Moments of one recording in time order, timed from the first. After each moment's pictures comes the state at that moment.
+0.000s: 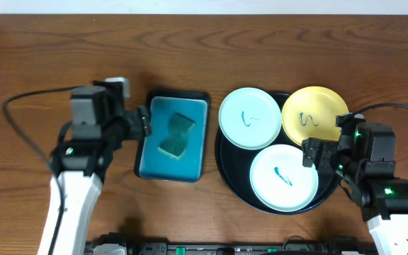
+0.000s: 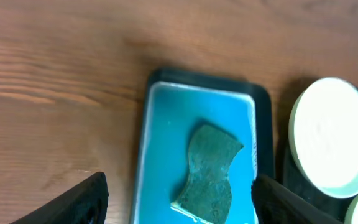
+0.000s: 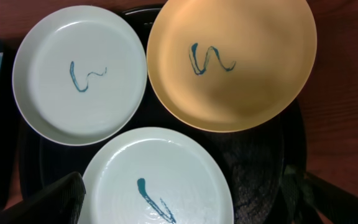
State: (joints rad) left arm -0.03 1.14 0.94 -0.64 0.20 -0.14; right arm 0.02 0.89 0.75 -0.77 -0.13 0.19
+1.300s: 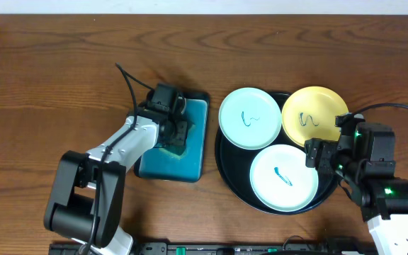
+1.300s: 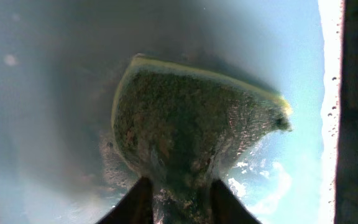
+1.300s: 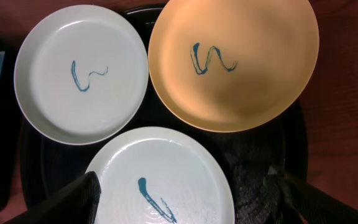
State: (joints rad) left arm -0.31 1.75 0.96 -0.50 0.09 -0.12; right arm 0.02 0.89 0.75 -0.77 -0.13 0.18
